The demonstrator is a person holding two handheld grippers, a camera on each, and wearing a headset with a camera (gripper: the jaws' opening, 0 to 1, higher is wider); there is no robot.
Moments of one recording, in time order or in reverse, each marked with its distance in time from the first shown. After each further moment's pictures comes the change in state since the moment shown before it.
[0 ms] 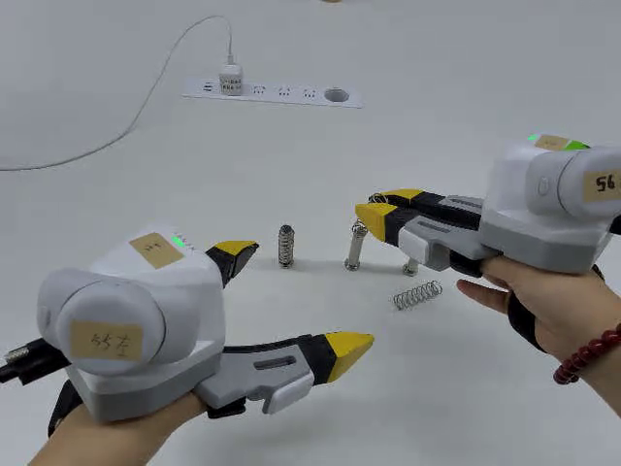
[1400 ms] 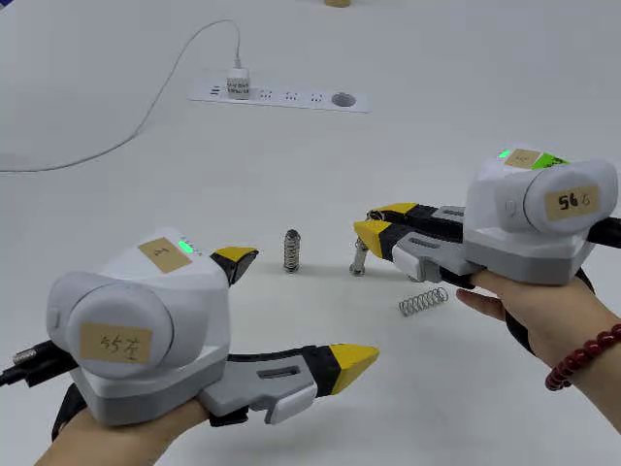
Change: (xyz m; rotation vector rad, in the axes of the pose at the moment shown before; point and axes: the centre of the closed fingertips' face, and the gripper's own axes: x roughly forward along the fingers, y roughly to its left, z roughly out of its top) left arm -0.001 0.000 -0.004 -0.003 0.023 -0.002; right arm 0.009 0.003 -0.017 -0.109 0.090 -0.010
